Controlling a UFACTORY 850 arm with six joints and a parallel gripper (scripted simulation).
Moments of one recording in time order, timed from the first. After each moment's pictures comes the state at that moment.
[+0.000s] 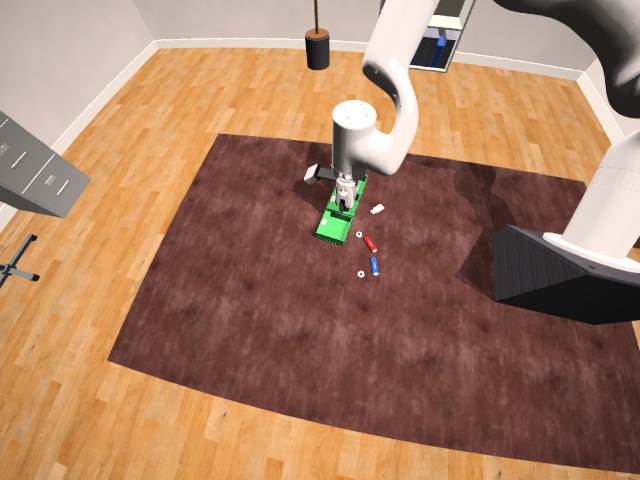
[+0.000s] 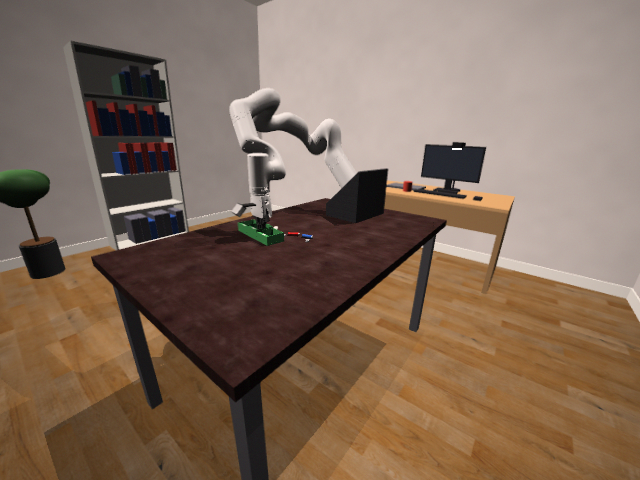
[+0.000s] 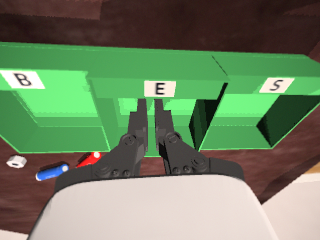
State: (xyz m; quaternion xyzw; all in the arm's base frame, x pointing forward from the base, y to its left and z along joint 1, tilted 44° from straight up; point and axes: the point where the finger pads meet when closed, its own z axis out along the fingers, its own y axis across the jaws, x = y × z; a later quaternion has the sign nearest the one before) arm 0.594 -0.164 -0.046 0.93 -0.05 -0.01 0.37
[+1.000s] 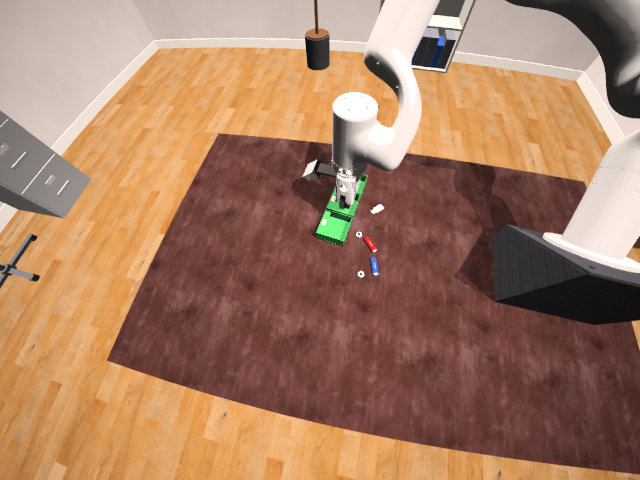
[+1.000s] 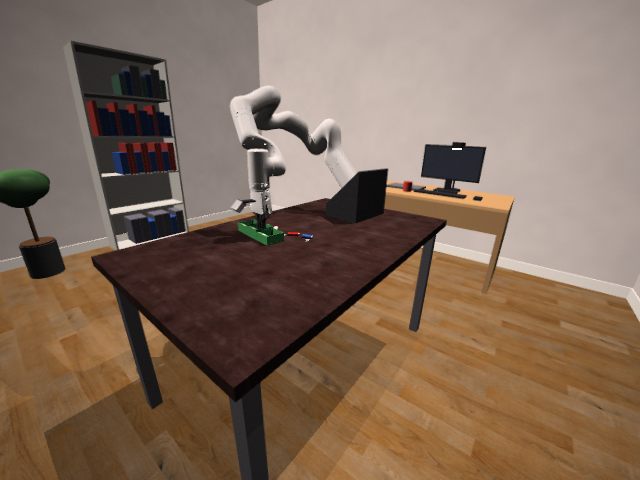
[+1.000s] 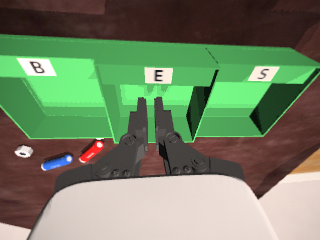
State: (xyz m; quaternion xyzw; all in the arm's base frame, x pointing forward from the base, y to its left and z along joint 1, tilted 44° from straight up) arm 0.595 -0.153 -0.034 0.93 -0.05 -0.01 0.37
